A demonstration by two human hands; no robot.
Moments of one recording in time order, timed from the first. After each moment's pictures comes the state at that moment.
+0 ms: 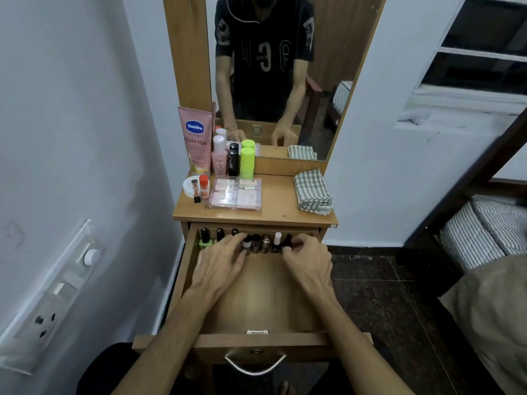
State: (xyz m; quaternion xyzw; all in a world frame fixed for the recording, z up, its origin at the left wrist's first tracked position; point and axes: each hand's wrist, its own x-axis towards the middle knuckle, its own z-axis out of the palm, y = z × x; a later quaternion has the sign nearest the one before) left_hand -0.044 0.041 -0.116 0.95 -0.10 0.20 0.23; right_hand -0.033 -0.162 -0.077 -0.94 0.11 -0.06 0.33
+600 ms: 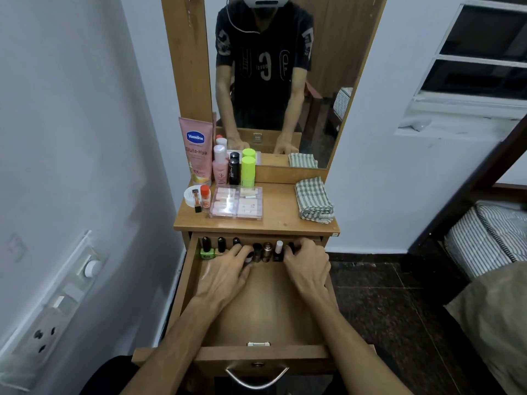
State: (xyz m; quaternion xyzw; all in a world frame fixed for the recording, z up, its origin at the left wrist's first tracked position) left_hand -0.036 0.036 -0.121 0.97 -0.14 0.13 0.17; right_hand -0.009 -0.155 -0.087 -0.94 0.13 -0.09 0.30
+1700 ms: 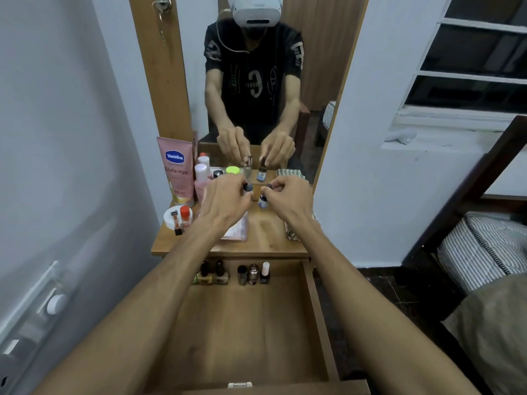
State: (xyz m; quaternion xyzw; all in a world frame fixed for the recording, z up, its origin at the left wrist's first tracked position) left_hand 0.095 0.012 0.022 0.94 -0.06 0.26 0.21; right_hand 0.108 -0.144 0.025 -0.90 -0.02 -0.20 0.37
